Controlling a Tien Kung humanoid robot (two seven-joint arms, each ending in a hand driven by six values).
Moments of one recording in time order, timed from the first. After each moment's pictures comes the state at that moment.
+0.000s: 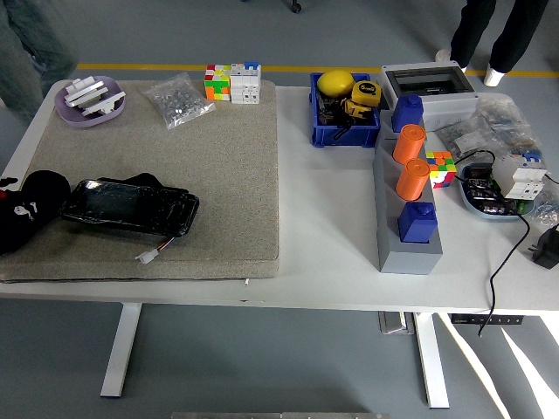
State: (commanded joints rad) left arm -0.33 0.35 -1.66 -0.66 1.98 0.02 -0.22; right arm -0.02 -0.15 1.39 0.18 -0.95 -0.12 -0.05
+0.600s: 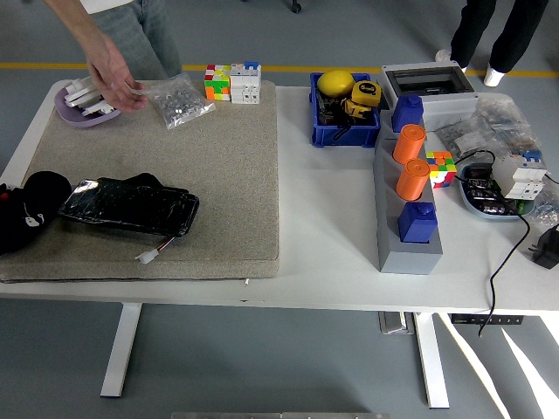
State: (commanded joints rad) left arm -0.34 0.33 -1.63 -0.62 1.98 0.10 -0.23; right arm -0.02 -0.15 1.39 0.18 -0.95 -0.12 -0.04
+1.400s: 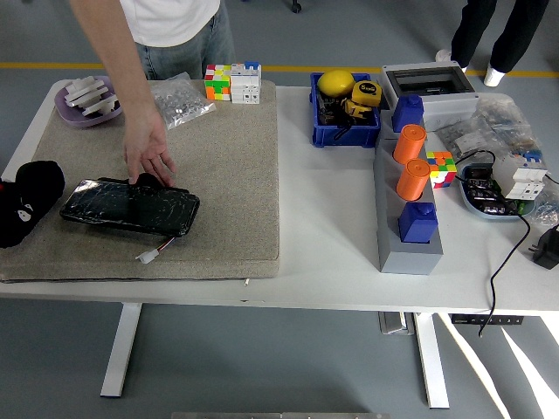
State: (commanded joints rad) left arm -0.27 0.33 -1.63 -0.77 1.98 0.15 -0.20; right arm -0.03 -0.15 1.39 0.18 -0.94 -0.12 -0.03
